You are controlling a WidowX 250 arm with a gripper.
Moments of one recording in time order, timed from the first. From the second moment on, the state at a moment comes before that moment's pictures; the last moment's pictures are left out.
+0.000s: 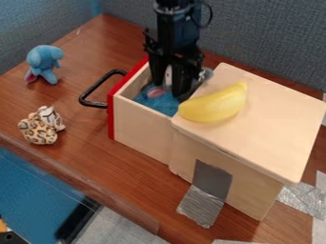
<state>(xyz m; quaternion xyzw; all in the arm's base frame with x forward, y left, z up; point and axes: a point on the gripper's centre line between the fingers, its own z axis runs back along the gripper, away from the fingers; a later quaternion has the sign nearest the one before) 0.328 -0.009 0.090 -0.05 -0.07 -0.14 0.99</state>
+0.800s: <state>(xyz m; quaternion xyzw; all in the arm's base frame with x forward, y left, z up) 0.319 0.006 0.100 -0.04 -0.06 -0.12 0.99</state>
